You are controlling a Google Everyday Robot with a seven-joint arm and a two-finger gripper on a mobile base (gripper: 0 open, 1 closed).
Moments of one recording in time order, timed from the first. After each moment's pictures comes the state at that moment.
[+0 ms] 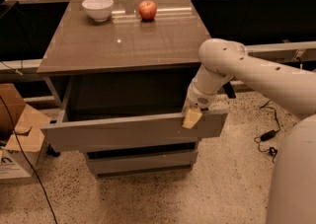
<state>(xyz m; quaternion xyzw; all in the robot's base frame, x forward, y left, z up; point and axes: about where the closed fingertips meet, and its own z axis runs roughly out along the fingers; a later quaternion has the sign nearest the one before) 0.611 -0.109 0.655 -0.66 0.74 0.11 0.10</state>
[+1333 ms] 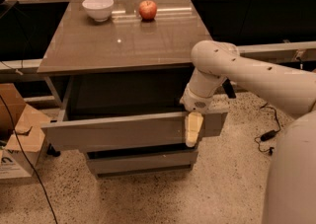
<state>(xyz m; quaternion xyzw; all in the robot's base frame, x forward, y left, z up) 0.582 -0.108 0.650 -0.69 0.71 0.12 0.05</state>
